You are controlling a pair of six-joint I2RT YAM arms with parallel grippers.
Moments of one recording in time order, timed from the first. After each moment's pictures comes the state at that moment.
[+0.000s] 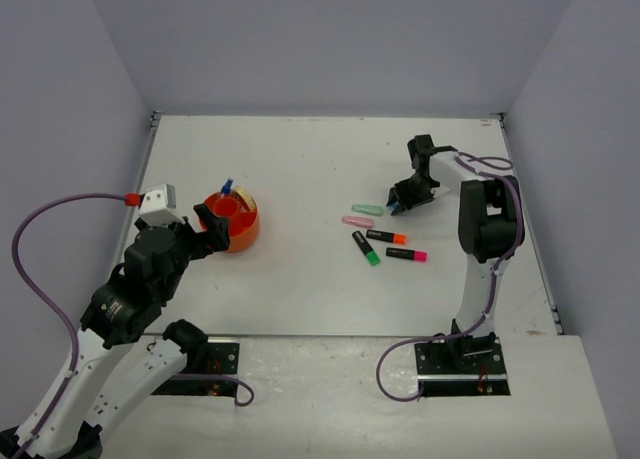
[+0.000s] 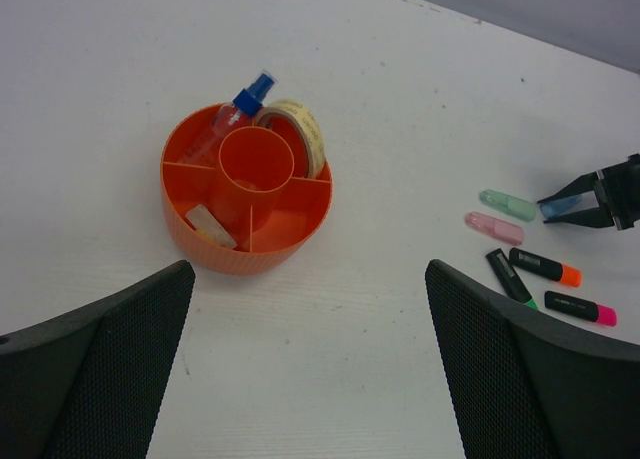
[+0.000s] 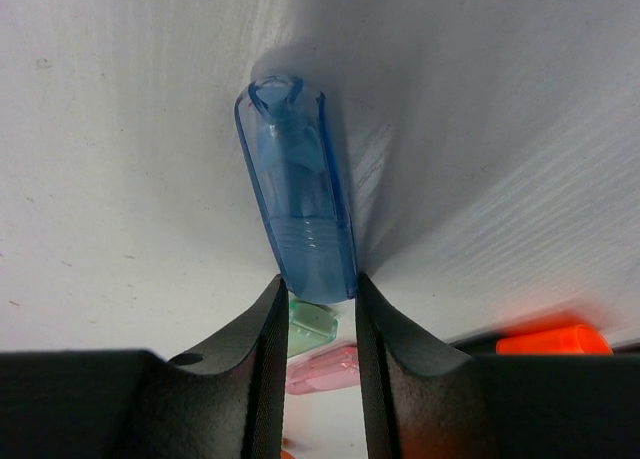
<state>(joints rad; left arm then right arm) -0.54 0.52 0.87 -0.72 -0.45 -0.51 0.16 2.09 1.50 -0.81 -0.08 1.35</state>
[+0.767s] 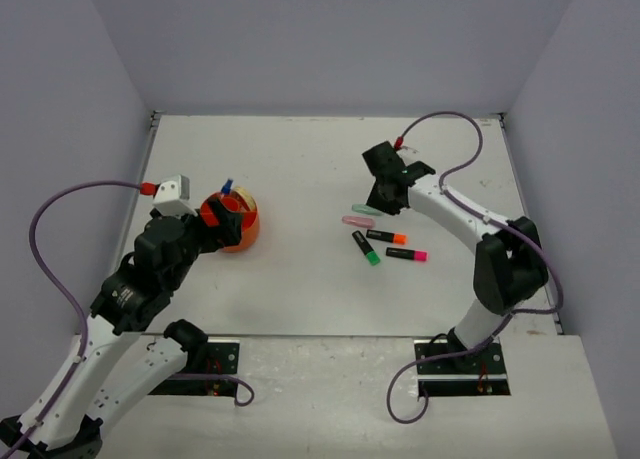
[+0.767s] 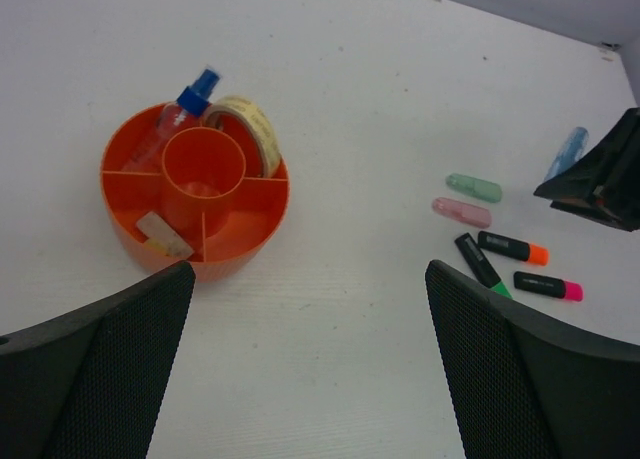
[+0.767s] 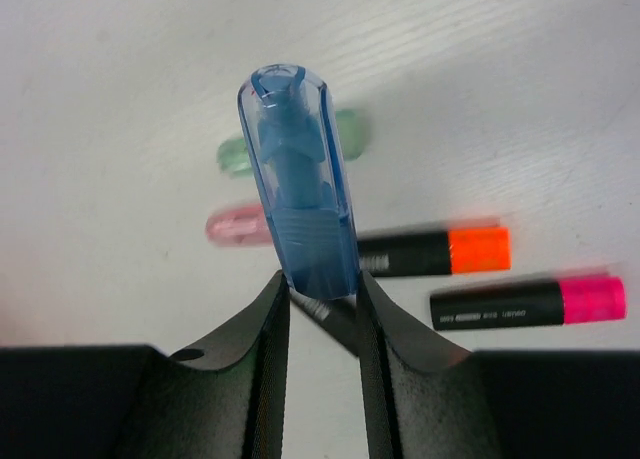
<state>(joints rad) -0.54 0.59 0.87 -0.66 -0.36 -0.51 0.51 1.70 1.33 -0.73 0.32 0.88</state>
